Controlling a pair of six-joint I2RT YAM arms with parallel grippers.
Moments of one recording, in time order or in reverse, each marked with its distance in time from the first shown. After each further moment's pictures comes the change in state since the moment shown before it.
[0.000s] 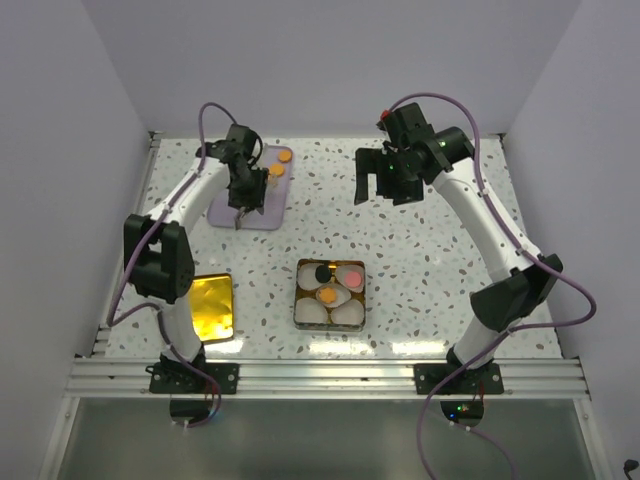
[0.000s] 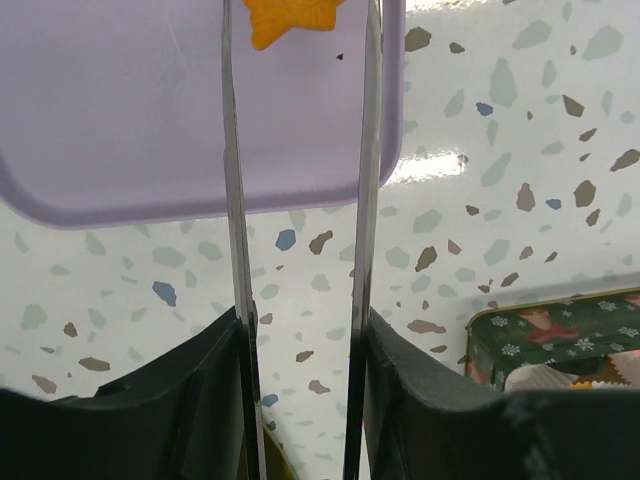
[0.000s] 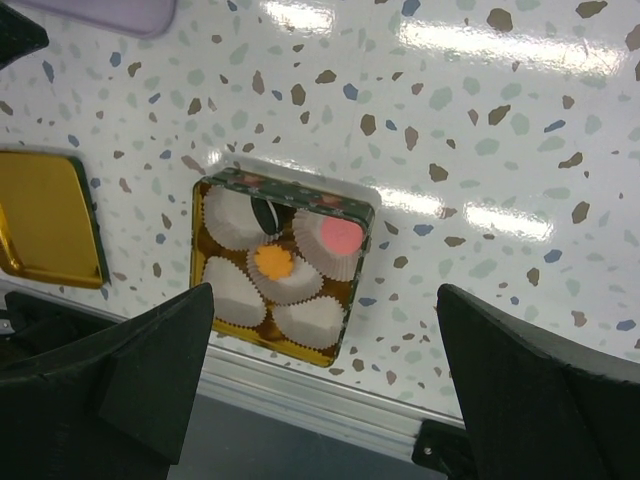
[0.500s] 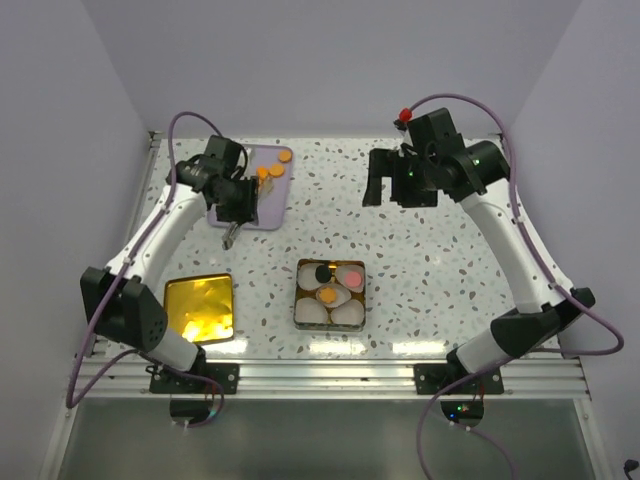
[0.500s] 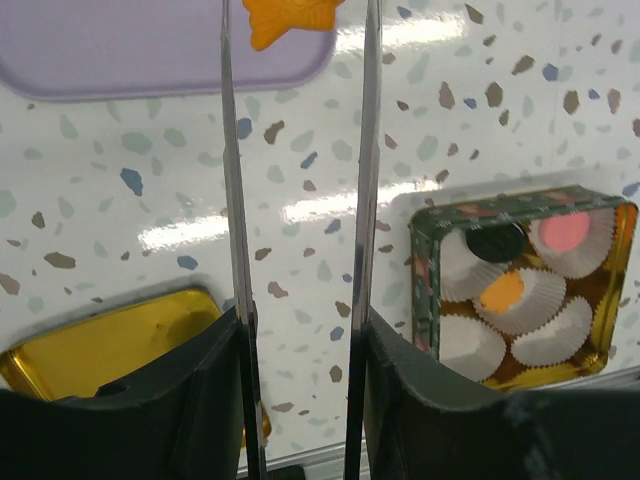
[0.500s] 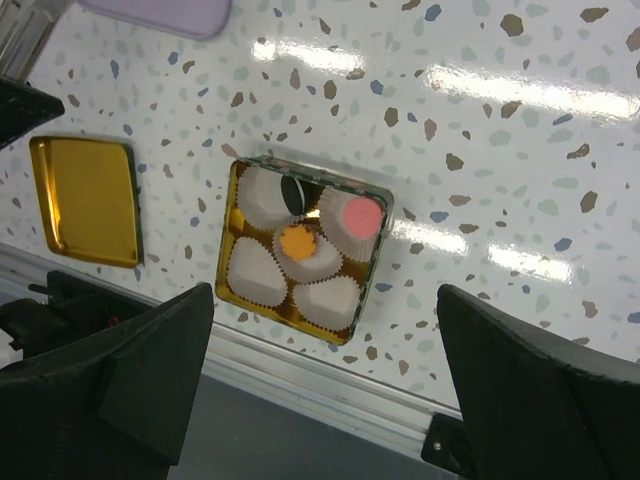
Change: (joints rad) left arm -0.024 -0.344 -0.187 -0.043 0.029 -0.075; right arm 0.000 -0.163 -0.055 0.009 -0.031 0.012
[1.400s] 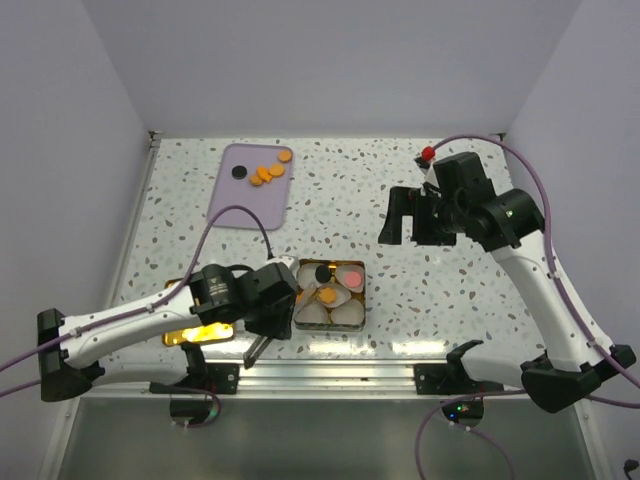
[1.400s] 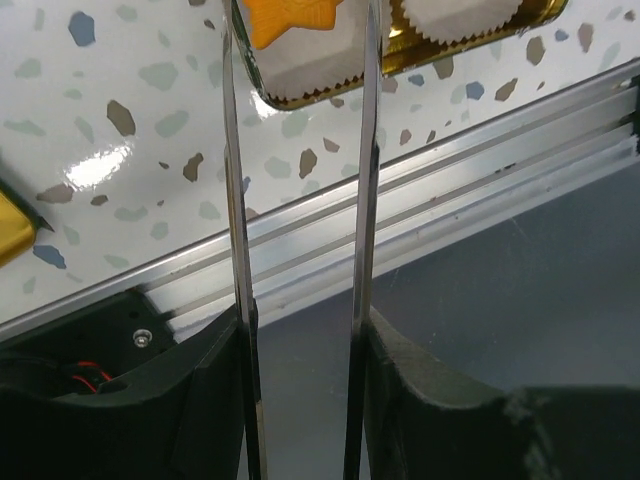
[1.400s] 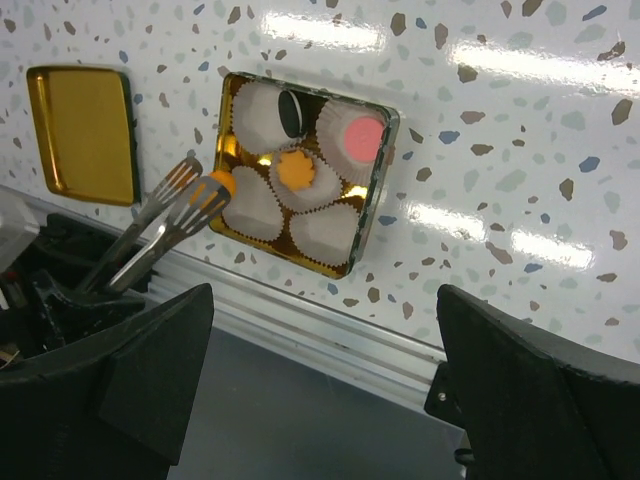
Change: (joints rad) left arm -0.820 -0.515 -0.481 -0.092 -0.117 -0.623; right arm 0.000 -0.312 -0.330 0.020 -0.064 0.027
